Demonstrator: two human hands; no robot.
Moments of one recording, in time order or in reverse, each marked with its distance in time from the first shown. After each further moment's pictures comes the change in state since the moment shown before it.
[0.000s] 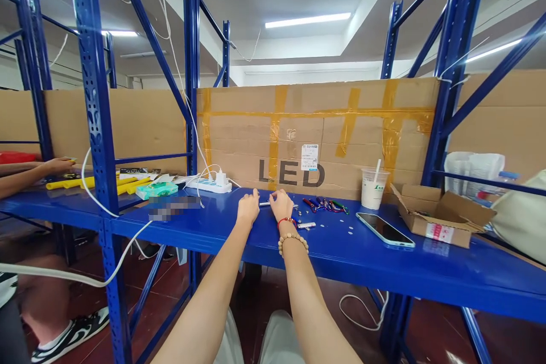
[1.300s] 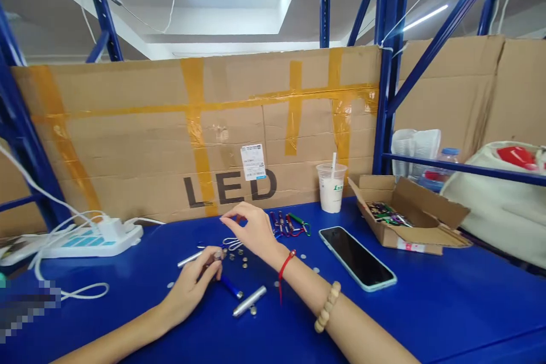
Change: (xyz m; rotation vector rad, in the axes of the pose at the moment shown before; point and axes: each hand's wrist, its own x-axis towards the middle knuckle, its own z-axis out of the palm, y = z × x) left_hand 0.035 0.043 0.033 -0.951 -0.339 0.362; right_hand 0.055 0.093 -0.058 0.590 0.043 -0.219
